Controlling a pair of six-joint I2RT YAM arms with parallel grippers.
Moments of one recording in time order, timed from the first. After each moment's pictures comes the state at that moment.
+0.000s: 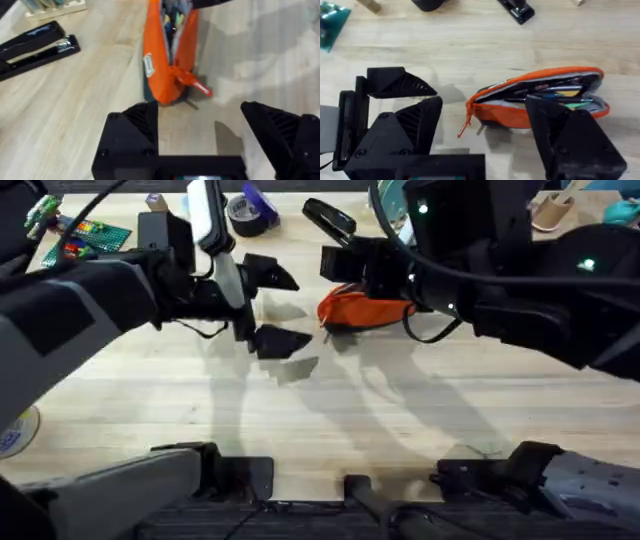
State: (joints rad) left arm 0.06 1.39 0.78 -0.59 1.03 1.15; right arm 0.76 1.27 1.00 -0.43 0.29 0.63
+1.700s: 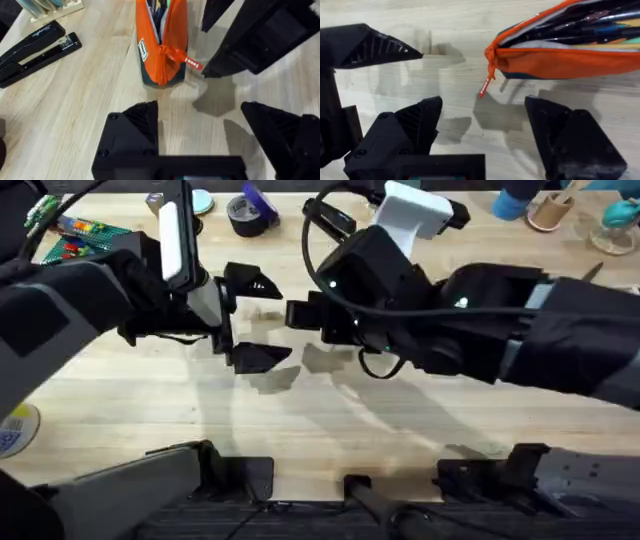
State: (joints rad) left arm 0.21 1.38 0.78 -0.83 1.05 1.55; right arm 0.93 1.44 1.00 -0.48 0.26 0.90
